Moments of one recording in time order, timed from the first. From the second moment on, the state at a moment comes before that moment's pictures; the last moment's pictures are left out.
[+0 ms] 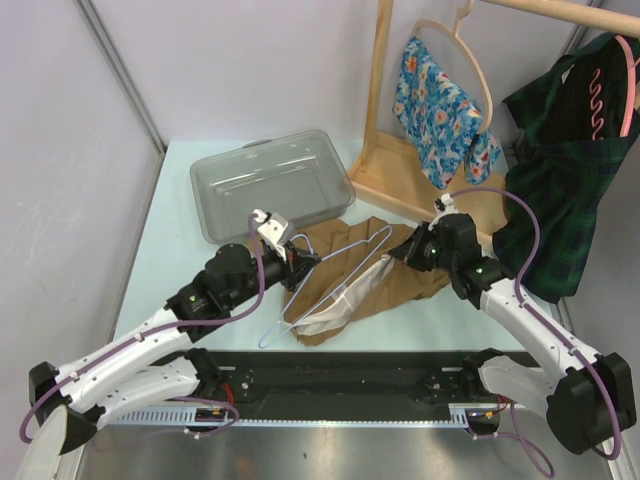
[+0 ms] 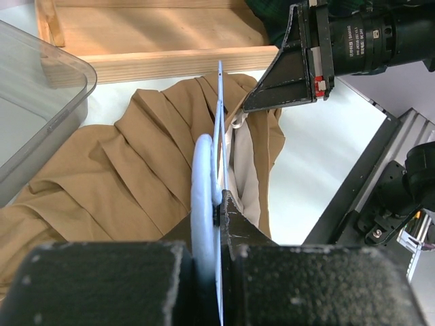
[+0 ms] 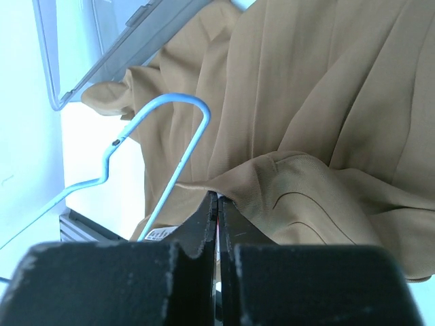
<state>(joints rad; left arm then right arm) -0.87 0.82 0.70 -0.04 0.02 -0.24 0.41 1.03 0.70 -0.21 -0.19 0.76</state>
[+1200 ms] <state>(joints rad) -0.87 0.87 0.70 -0.12 0.22 -0.15 0.34 1.00 0.70 -0.22 -0.13 0.91</state>
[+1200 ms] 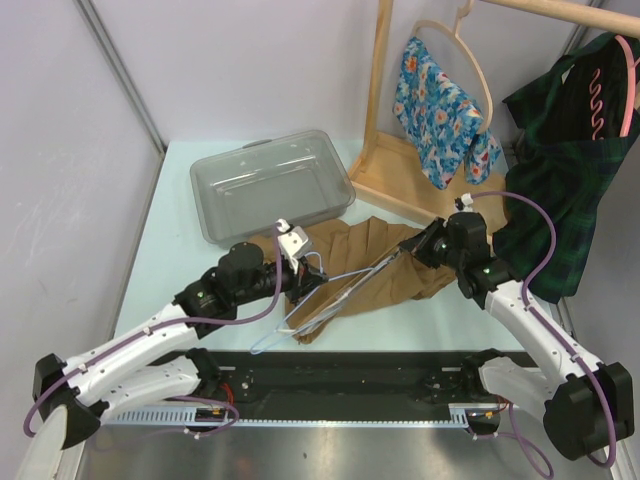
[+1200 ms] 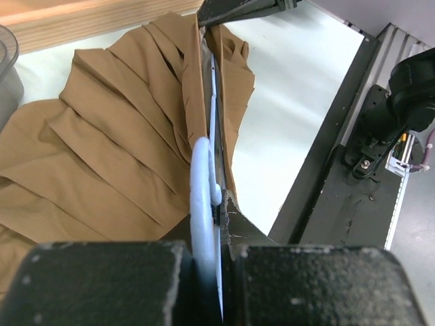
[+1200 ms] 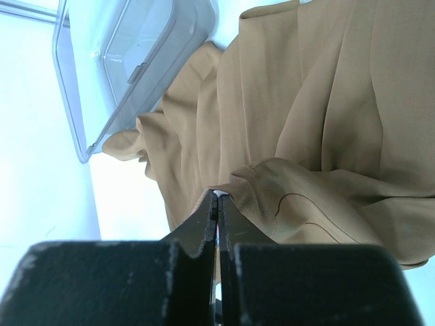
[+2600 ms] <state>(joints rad) -0.88 0.86 0.68 -0.05 0.11 -0.24 0.34 1.06 0.70 -0.19 -0.15 0.89</state>
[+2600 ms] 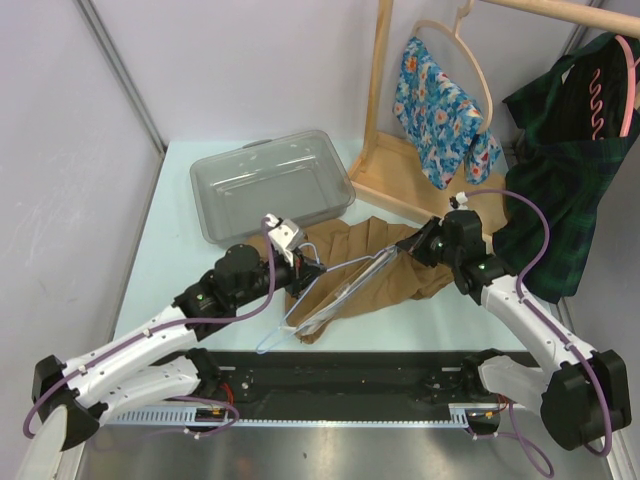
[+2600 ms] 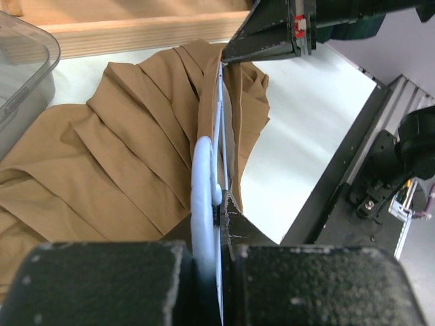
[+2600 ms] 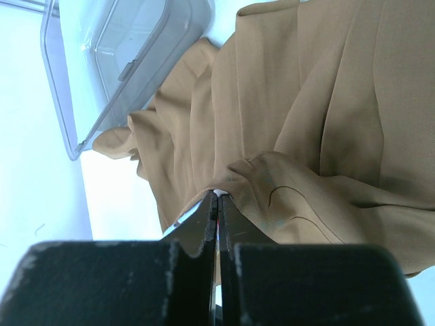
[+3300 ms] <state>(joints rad) -0.88 0.89 0.66 0.02 0.09 -0.28 0.35 1.04 0.70 -0.13 -0.21 0.88</state>
